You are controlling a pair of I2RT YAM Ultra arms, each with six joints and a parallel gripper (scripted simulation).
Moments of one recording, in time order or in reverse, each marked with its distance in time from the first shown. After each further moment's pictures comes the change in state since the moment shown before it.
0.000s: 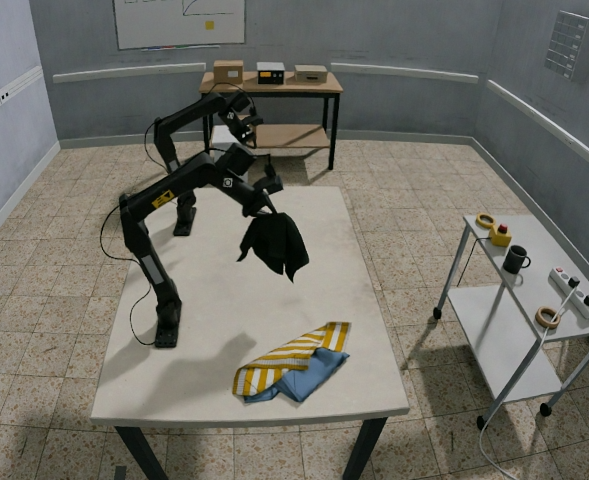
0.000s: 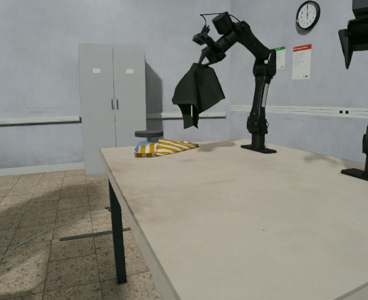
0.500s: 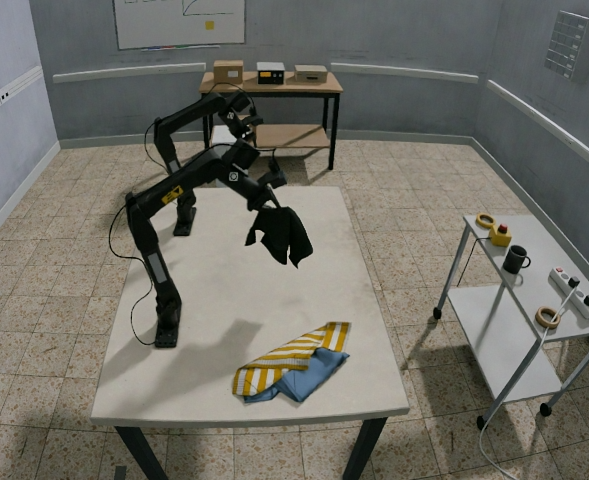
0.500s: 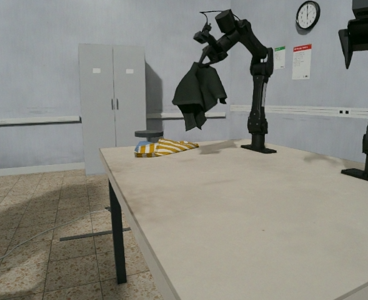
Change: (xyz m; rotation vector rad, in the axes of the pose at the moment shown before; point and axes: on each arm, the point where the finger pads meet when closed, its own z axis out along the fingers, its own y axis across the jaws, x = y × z) left arm 0.000 0.000 0.000 0.000 0.000 0.000; right arm -0.006 0.034 0.012 0.015 -0.010 -0.008
